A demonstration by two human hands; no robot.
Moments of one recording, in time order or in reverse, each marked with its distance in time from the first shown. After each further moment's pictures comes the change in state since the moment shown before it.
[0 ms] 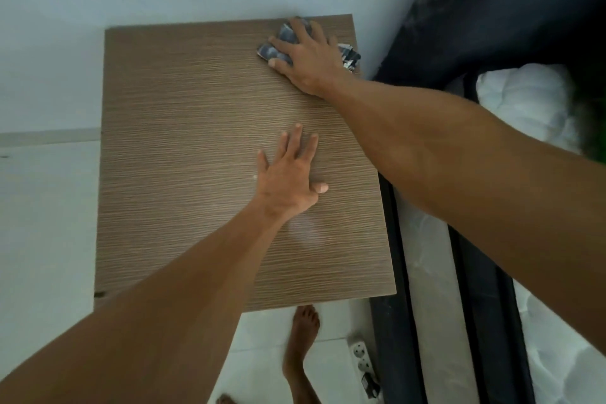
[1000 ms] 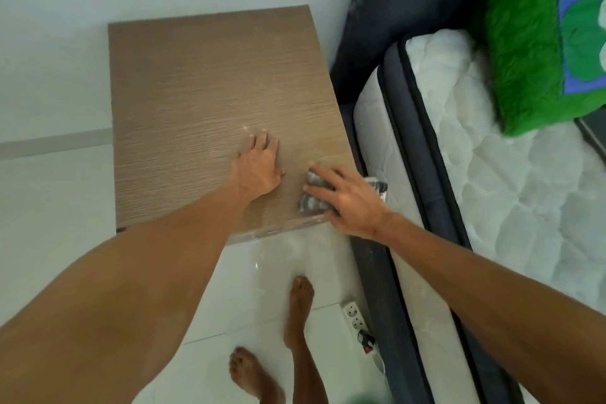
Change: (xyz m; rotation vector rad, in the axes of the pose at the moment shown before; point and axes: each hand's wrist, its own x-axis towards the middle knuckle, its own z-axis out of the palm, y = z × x) left_hand -0.088 -0.025 0.029 0.127 0.063 0.049; right_hand -0.363 -0.052 0.064 0.044 0.056 -0.226
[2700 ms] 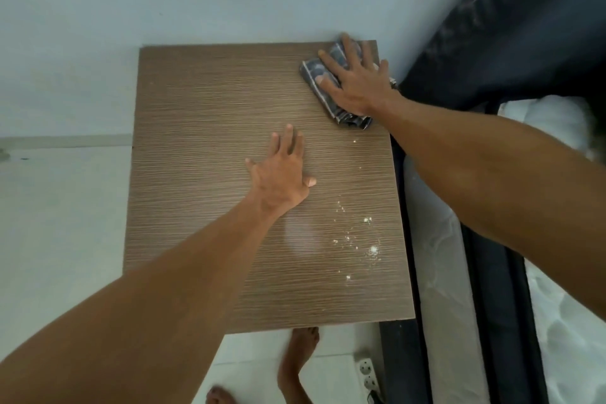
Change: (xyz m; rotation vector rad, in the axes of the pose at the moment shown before) left_hand 0.110 -0.031 -0.053 -0.026 -0.021 -0.129; right_hand 0.335 0.165 -0.052 -0.096 -0.201 0.341
